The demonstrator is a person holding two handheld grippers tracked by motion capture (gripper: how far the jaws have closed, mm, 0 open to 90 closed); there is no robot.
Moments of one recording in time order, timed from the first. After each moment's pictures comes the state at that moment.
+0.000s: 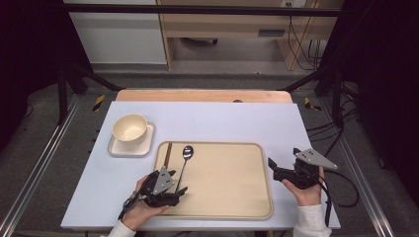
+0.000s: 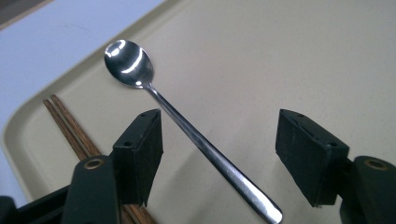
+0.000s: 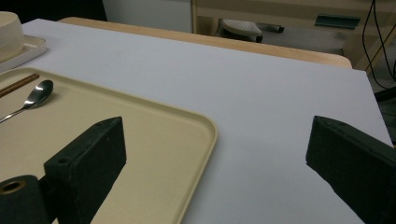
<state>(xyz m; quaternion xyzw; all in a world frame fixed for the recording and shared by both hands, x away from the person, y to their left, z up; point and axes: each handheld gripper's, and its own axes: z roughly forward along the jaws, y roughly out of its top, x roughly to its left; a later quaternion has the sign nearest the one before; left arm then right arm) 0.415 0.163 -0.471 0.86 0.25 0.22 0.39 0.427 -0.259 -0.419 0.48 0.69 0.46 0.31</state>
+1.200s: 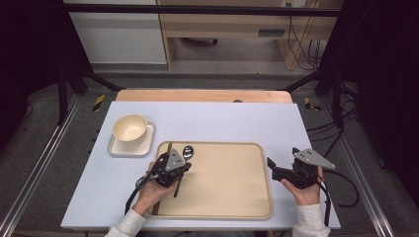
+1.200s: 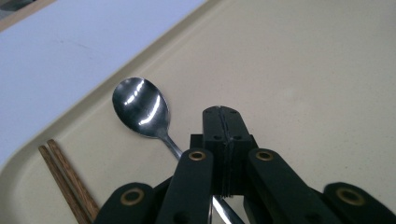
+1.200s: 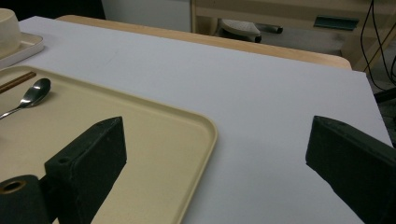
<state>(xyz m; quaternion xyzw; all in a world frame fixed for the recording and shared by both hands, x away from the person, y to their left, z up) 0.465 0.137 -0.458 0.86 0.27 0.20 0.38 0.429 -0.257 -0.420 0.48 0.69 0.45 0.31</state>
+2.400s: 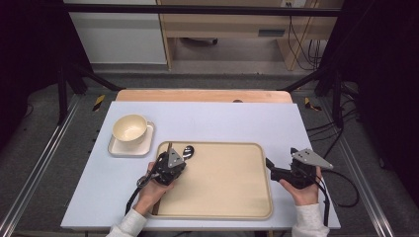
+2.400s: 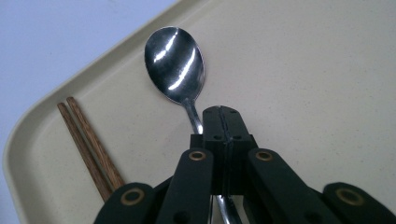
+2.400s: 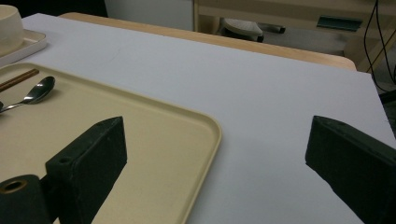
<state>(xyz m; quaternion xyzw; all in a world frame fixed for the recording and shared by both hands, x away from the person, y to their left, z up) 0.477 0.143 -0.475 0.86 0.32 0.22 0.33 0.429 -0.253 -0.421 0.47 0.69 0.45 0.31</state>
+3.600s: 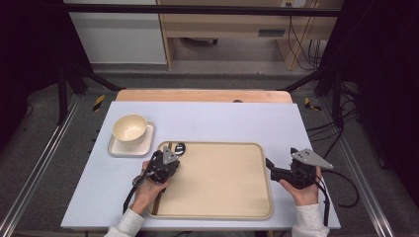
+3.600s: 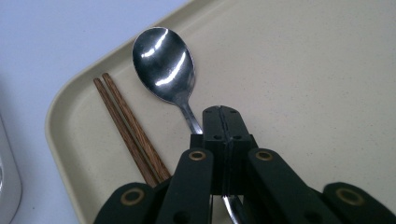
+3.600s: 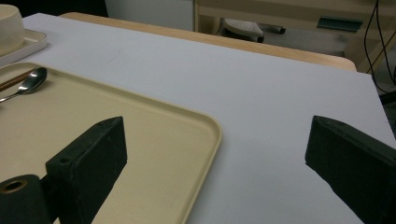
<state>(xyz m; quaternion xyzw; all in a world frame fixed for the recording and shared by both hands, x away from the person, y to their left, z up) 0.480 0.157 -0.473 0.85 0.35 0.22 0.32 0.429 -0.253 -0.421 0.47 0.69 0.45 0.31</state>
